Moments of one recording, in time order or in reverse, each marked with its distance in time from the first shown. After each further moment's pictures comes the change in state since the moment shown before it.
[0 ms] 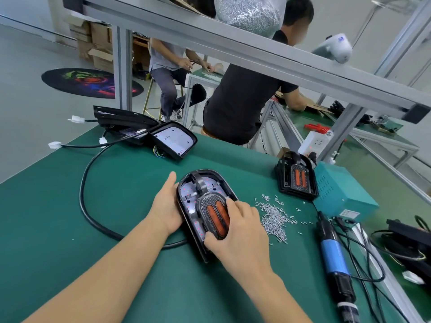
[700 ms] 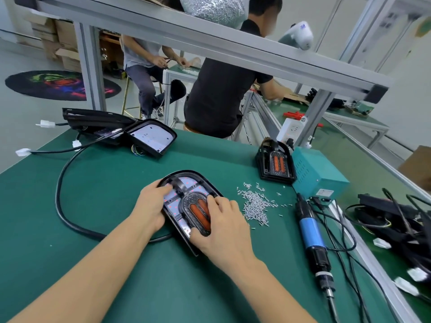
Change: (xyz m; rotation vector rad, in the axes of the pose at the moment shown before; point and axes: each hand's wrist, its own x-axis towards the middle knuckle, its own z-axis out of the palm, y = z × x) left_hand -0.006 -0.007 0.011 0.319 0.224 0.189; right_hand -0.008 0.008 0.002 -0.048 -0.028 -0.059
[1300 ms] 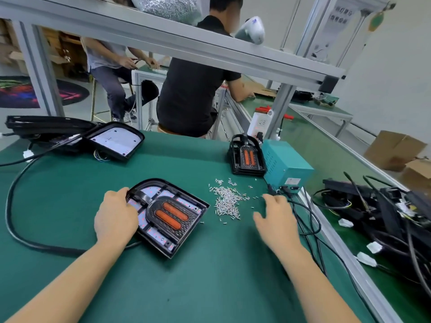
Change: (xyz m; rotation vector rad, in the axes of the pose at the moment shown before) left_hand -0.021 -0.009 -0.007 1.256 0.273 0.378; right_hand -0.020 0.135 -0.047 0.005 0.027 0.551
